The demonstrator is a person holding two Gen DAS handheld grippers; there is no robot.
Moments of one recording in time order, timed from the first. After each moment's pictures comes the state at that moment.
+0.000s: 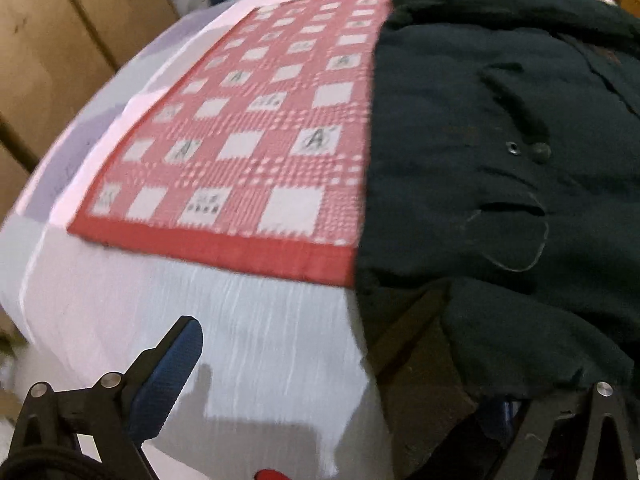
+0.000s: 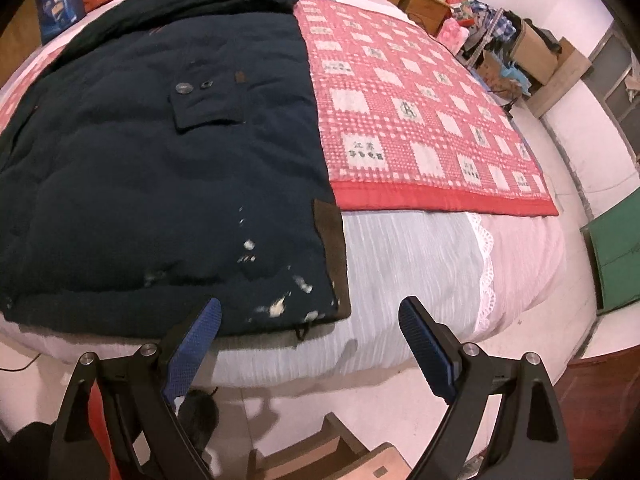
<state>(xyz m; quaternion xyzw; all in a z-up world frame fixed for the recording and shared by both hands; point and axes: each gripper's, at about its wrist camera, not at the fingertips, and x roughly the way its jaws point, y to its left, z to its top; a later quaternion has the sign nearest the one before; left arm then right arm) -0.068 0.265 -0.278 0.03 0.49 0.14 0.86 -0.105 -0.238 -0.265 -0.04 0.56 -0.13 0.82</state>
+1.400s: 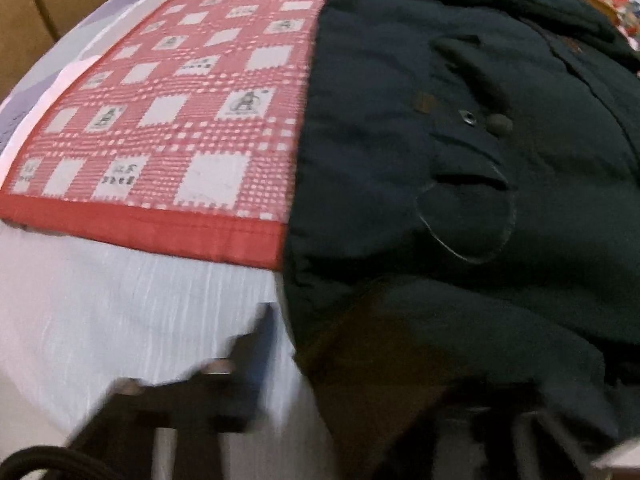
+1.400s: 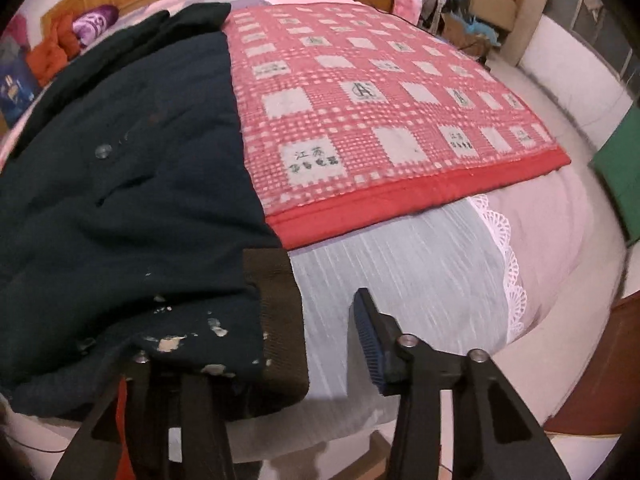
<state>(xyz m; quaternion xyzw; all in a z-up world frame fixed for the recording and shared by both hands) -0.055 0.249 -0.302 -0.01 0.53 0.04 0.85 -0.082 -0.295 -0.293 0.08 0.53 -0.16 0.83</state>
